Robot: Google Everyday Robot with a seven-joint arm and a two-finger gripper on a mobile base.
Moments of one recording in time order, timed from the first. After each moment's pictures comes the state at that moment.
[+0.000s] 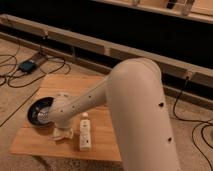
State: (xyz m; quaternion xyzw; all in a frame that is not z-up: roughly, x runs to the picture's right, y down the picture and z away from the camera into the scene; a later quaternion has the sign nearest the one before) arm -0.218 0.237 0.796 -0.32 -0.04 0.07 0.94
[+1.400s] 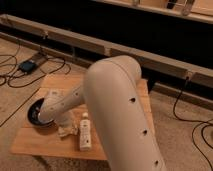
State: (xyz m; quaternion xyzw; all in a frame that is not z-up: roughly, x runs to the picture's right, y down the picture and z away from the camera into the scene) arm -0.187 0.219 0.824 -0.30 0.08 0.06 0.95
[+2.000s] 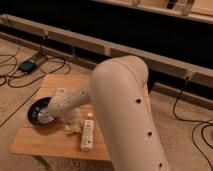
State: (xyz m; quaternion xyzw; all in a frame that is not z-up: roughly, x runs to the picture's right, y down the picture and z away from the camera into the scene) arm -0.151 0.220 0.828 -0.31 0.11 0.07 0.94
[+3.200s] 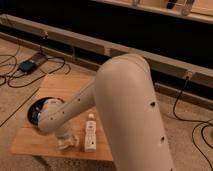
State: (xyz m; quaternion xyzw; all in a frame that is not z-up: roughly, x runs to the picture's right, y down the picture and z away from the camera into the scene) arm -0.191 0.272 0.761 -0.33 0.05 -0.01 0.94
